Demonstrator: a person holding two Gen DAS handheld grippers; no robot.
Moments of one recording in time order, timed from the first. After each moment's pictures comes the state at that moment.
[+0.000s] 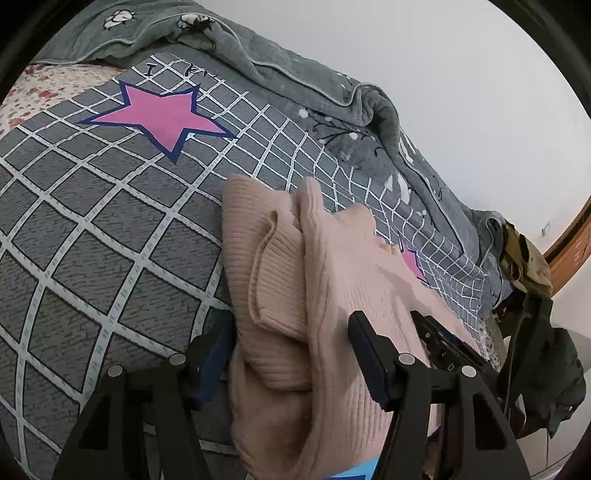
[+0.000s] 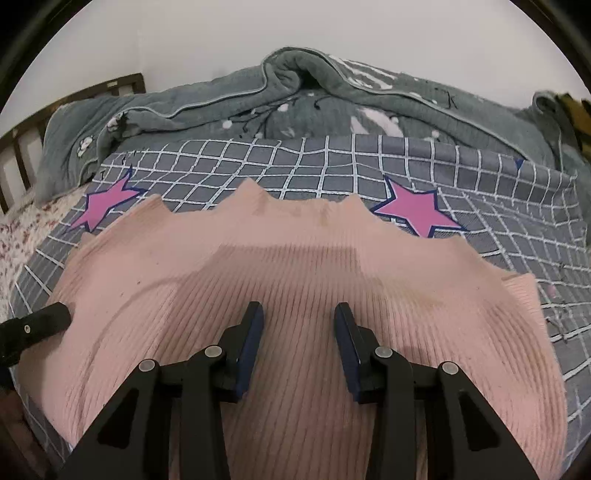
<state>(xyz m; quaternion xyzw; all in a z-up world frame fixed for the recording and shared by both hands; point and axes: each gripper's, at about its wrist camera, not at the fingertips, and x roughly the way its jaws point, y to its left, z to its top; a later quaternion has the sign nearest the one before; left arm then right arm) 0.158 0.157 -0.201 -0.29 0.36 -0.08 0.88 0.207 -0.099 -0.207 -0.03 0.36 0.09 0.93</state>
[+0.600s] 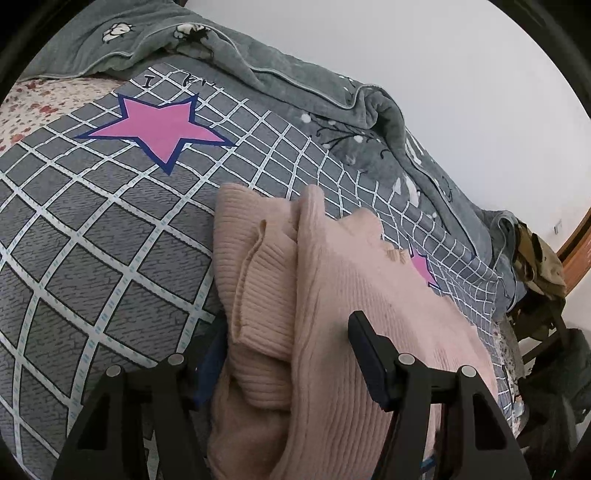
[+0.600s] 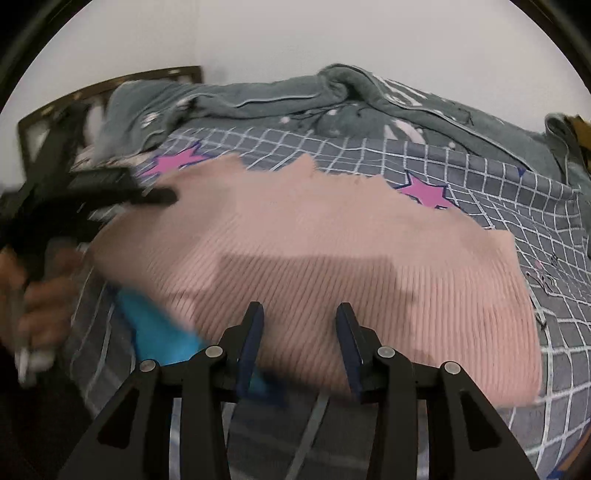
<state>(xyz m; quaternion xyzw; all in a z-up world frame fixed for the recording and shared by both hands) 0.165 0.145 -0.197 -0.27 0.36 -0.05 0.89 0.089 -0.118 -0.213 -0.09 0.33 0.17 0.92</state>
